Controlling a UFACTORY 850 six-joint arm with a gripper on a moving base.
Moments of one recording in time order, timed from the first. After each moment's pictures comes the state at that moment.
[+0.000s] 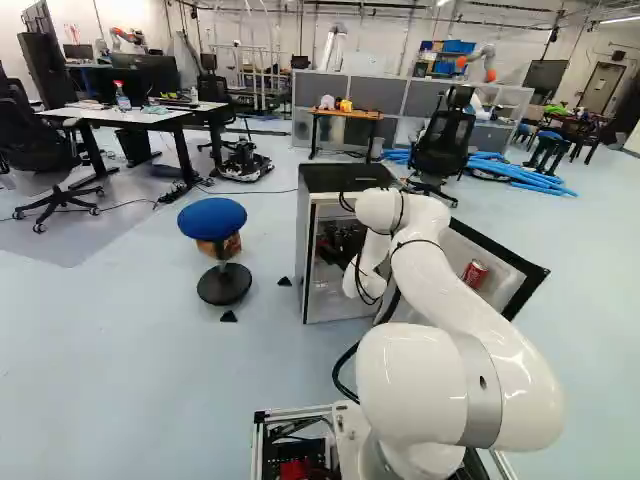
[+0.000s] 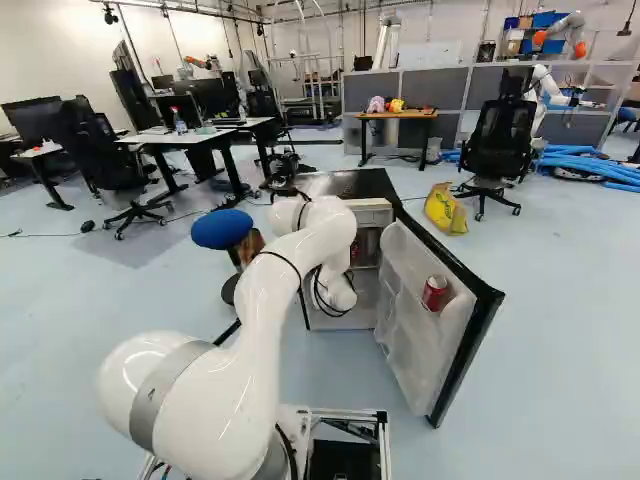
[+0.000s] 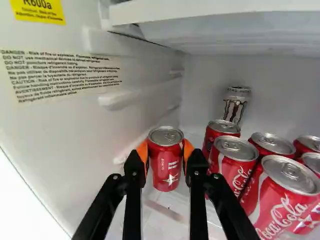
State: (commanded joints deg) arm -14.4 -86.9 -88.5 -41.6 82.8 0.0
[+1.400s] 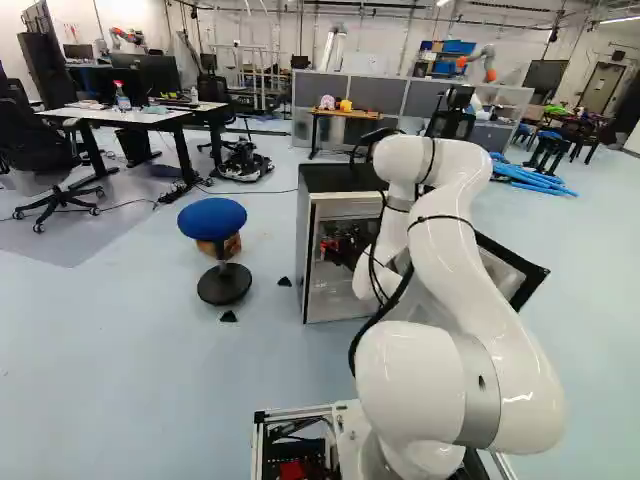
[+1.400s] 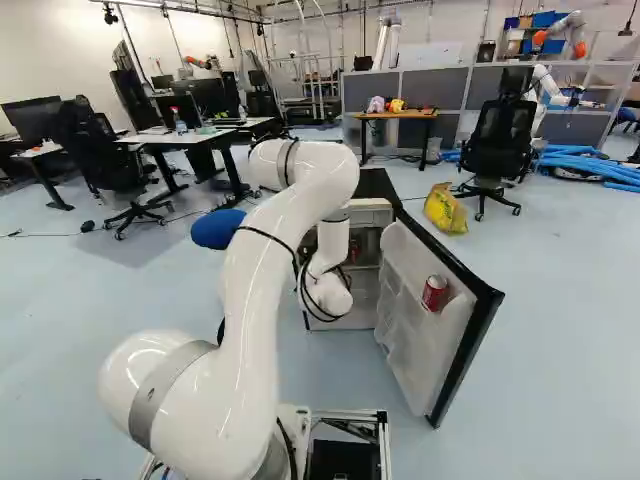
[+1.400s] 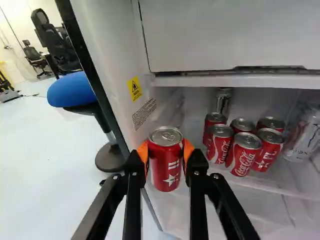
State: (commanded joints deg) arm -17.3 -62.6 -53.2 -39.6 82.8 0.0
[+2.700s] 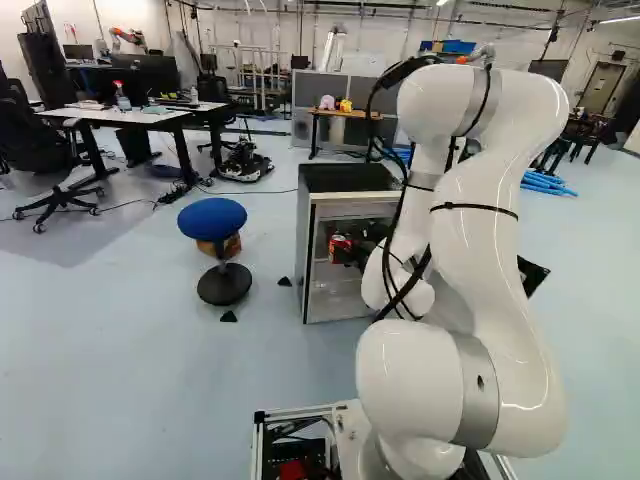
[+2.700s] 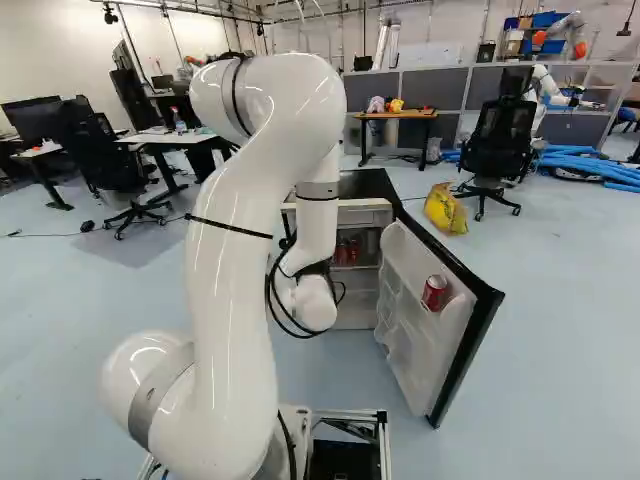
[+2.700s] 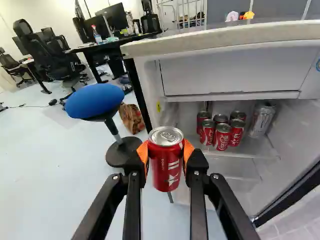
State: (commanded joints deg) arm -19.7 -39.3 -25.2 -35.2 84.5 0.0
